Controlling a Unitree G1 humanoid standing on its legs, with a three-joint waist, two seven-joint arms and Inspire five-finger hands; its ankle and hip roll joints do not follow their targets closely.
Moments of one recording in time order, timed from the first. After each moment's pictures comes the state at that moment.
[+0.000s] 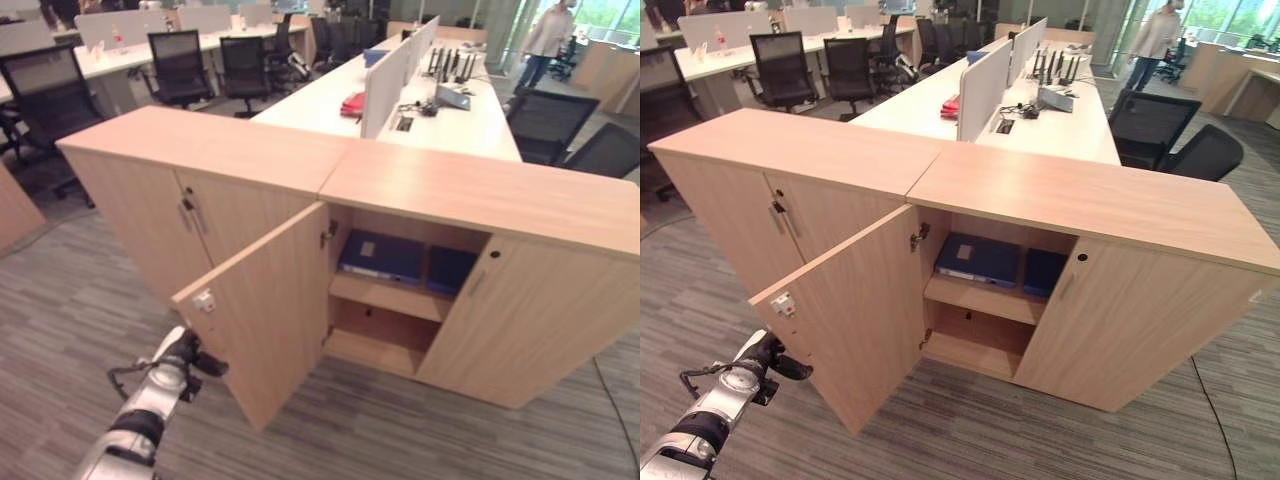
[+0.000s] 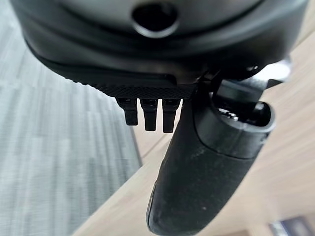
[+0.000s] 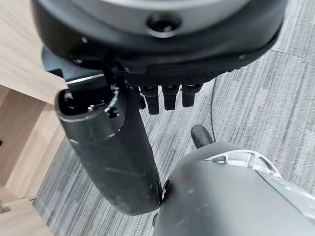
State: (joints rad) left arm -0.21 0.62 -0.22 0.63 -0.03 0.15 0.04; right arm 0.00 -0.22 0.15 1.33 0.08 0.05 -0.01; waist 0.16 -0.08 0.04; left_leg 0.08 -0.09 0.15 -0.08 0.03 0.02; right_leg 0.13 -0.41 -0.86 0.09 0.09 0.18
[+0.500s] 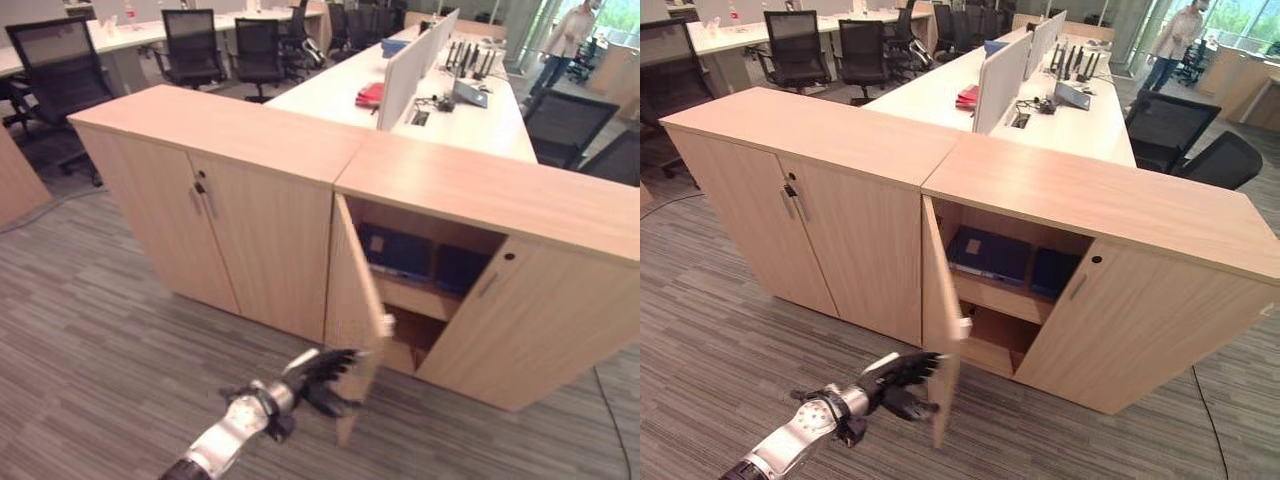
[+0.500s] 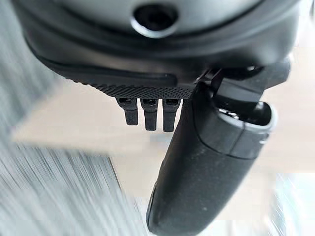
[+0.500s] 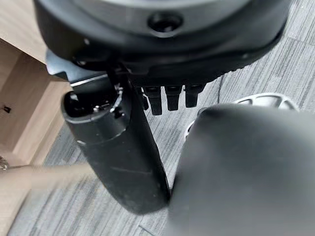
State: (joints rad) left arm -0.08 0.49 -0.66 0.10 -0.31 0.11 -0.25; right arm -0.06 -0.14 0.26 1.34 0.10 0.05 0.00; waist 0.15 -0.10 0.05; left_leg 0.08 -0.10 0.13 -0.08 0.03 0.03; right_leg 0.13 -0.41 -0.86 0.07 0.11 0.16
